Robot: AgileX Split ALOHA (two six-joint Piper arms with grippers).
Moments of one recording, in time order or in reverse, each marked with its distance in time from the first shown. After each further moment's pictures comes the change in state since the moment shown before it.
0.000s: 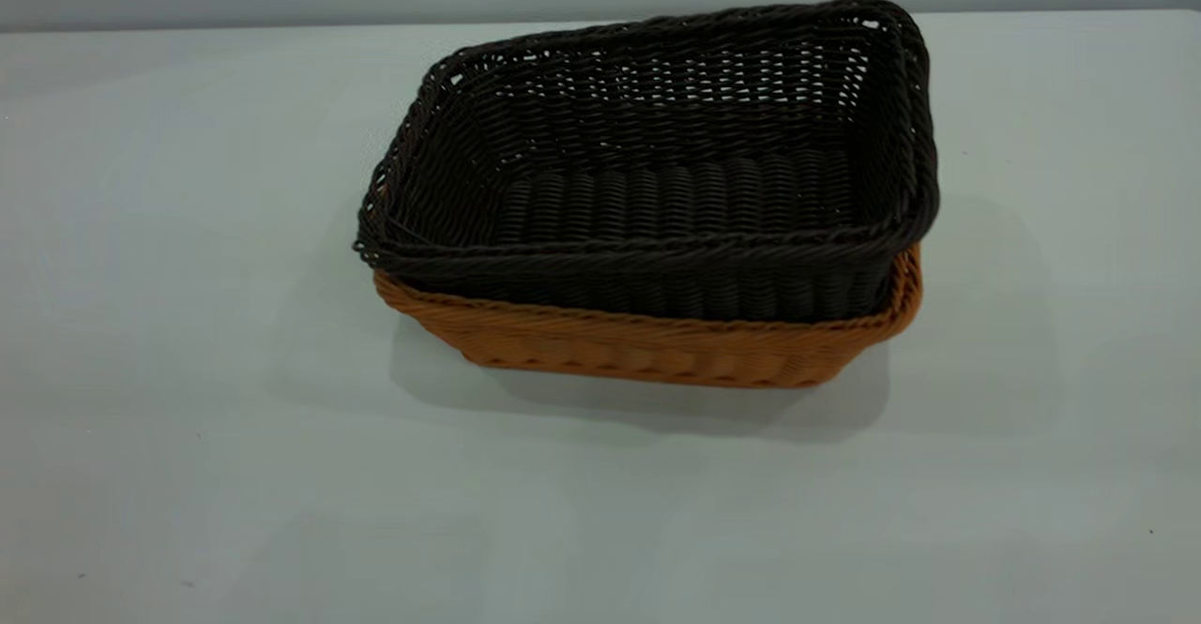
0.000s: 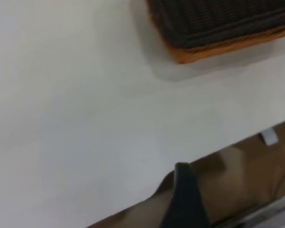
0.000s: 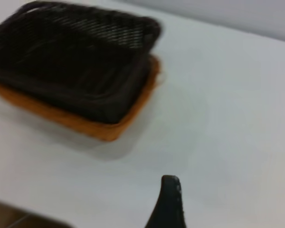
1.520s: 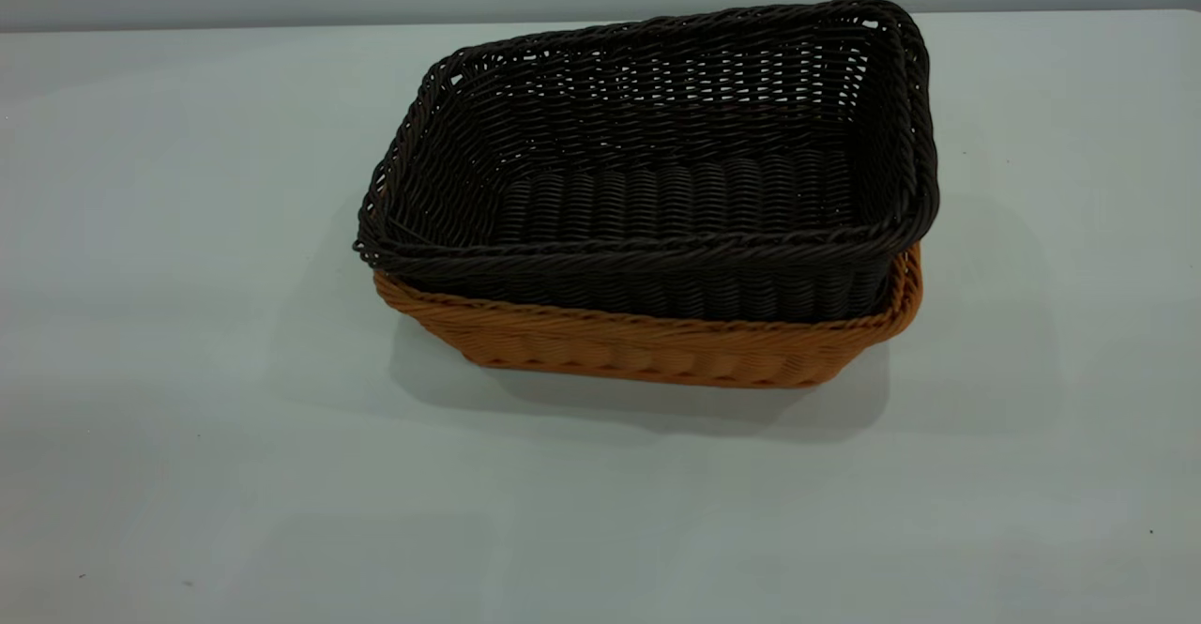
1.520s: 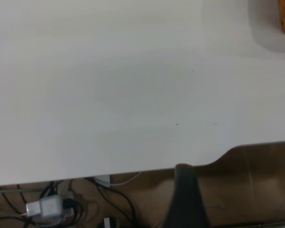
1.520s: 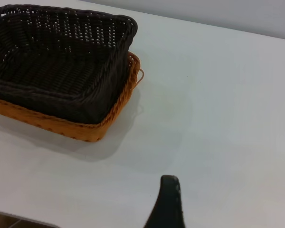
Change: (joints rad) left arm 0.000 -0.147 0.157 0.270 0.002 -0.287; right arm 0.000 -0.026 0.013 -0.042 0.010 0.045
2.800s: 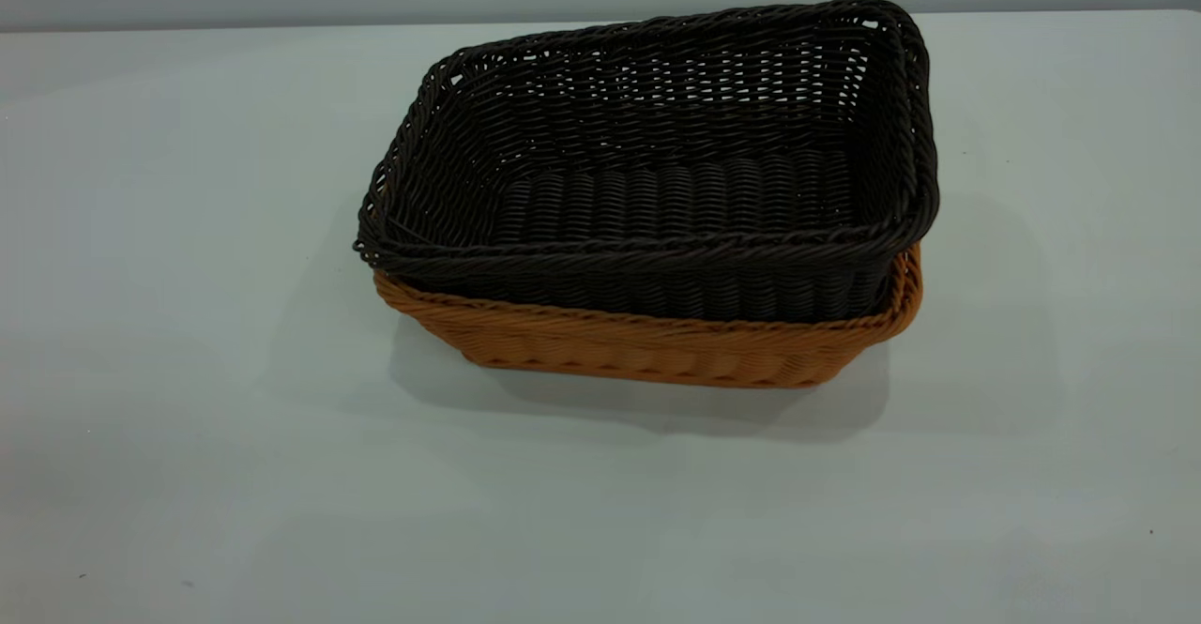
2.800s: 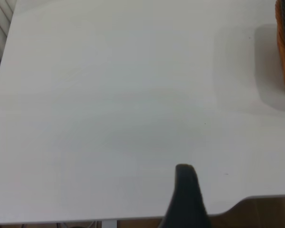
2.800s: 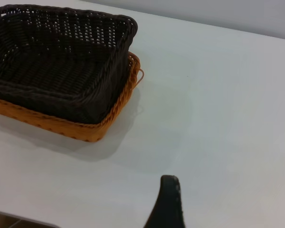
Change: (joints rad) left arm 0.009 -0.248 0.000 0.041 0.015 -0.034; right arm 0.000 0.000 0.000 0.000 0.000 0.000
